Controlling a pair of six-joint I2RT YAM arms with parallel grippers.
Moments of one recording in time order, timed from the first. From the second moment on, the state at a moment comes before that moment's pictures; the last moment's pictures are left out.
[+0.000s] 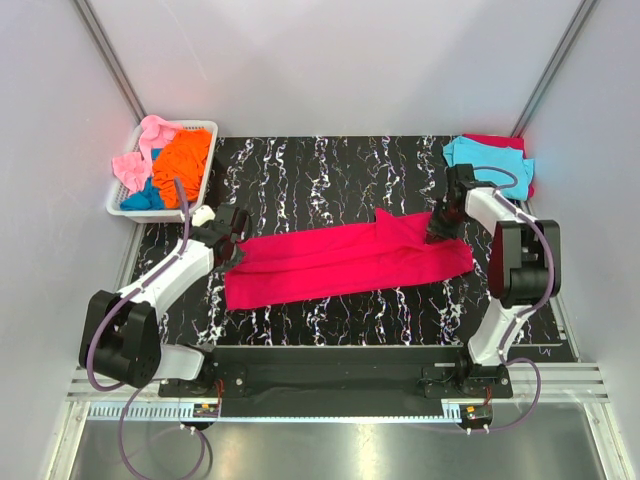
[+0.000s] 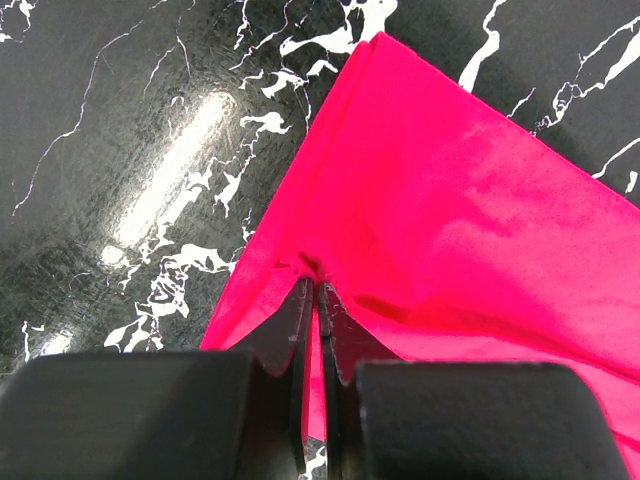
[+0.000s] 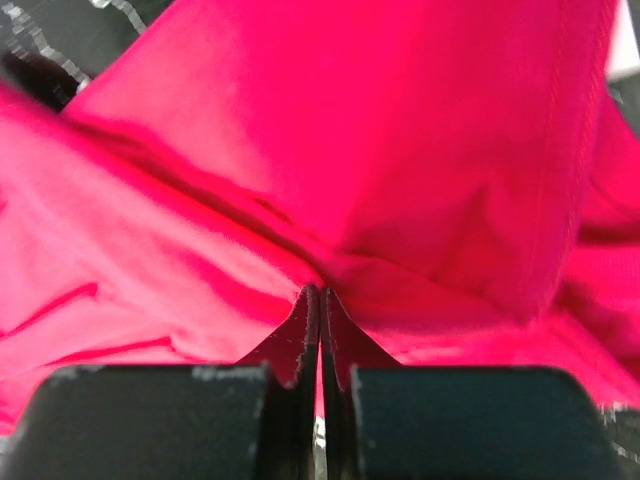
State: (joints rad) left arm -0.31 1.34 0.86 -0.68 -0.43 -0.93; right arm 0.02 1.86 1.28 -0.68 -0.15 0.45
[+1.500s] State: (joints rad) left arm -0.32 1.35 0.86 -0.68 -0.42 -0.92; right arm 0.08 1.57 1.01 -0.49 0.07 0.58
